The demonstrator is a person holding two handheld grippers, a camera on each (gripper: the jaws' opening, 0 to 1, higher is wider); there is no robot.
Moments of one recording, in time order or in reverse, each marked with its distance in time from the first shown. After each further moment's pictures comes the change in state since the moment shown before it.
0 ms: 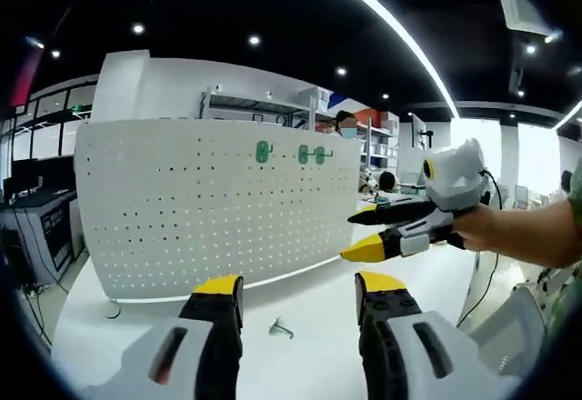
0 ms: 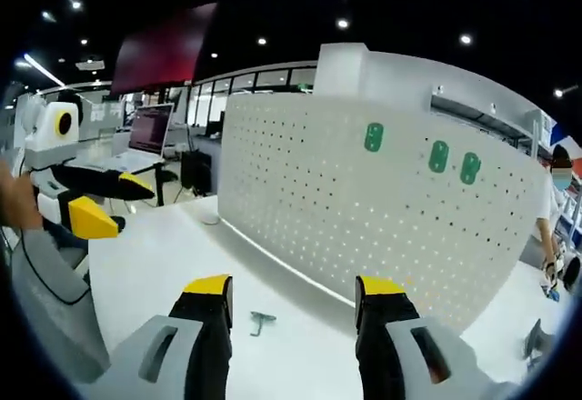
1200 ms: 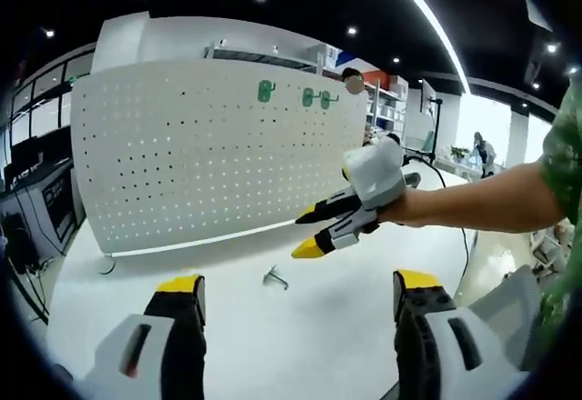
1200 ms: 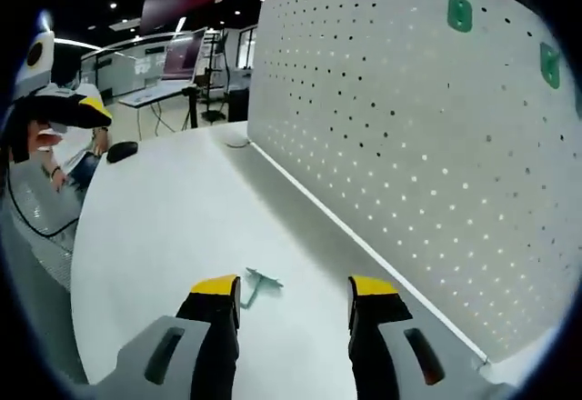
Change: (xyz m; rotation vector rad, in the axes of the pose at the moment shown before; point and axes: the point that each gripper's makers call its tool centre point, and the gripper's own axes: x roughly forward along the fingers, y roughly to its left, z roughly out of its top) left arm 0.003 -0.003 -0.062 -0.059 0.249 0.012; right arm 0.102 0.012 -0.096 -0.103 0.256 0.265
